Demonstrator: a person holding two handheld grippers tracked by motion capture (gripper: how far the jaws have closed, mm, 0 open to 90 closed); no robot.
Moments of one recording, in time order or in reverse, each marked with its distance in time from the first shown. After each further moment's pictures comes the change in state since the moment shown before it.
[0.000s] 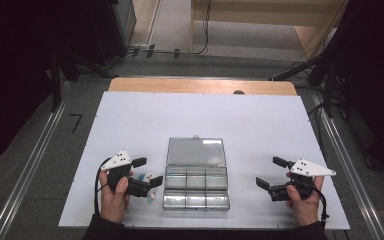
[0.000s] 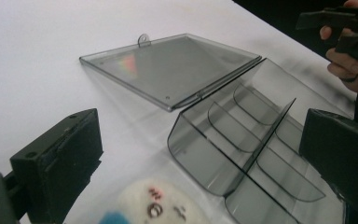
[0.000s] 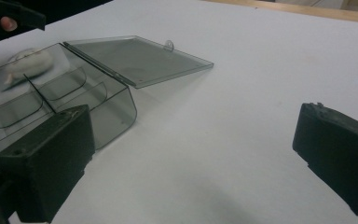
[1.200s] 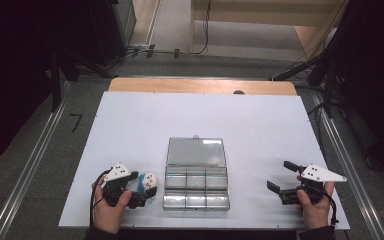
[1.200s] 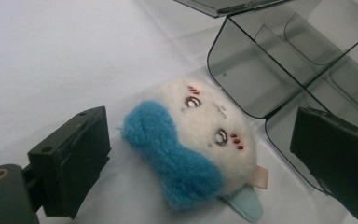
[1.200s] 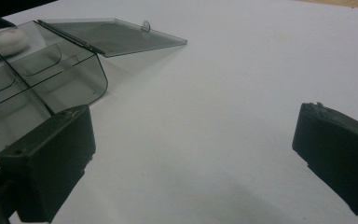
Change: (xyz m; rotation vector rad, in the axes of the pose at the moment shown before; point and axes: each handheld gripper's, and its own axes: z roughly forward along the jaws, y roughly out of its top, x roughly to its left) left arm -0.004 -0.031 -0.004 0.152 0.165 -0.041; right arm -0.021 -0.025 -0.016 0.010 -0.039 0.000
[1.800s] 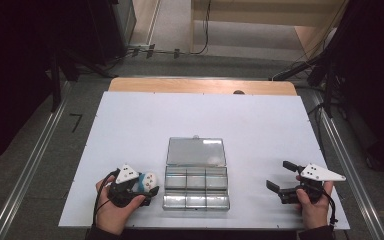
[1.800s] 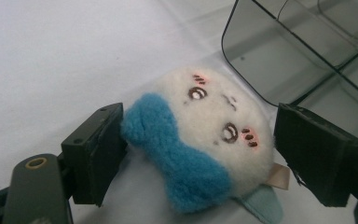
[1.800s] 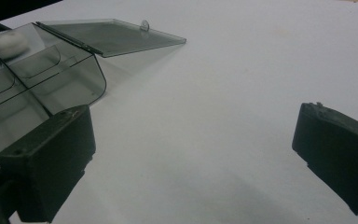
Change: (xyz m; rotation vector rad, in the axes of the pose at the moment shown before) left arm -0.014 0.001 0.009 0.062 0.139 0.077; right arm -0.002 -0.001 0.003 0.001 0.003 0.019
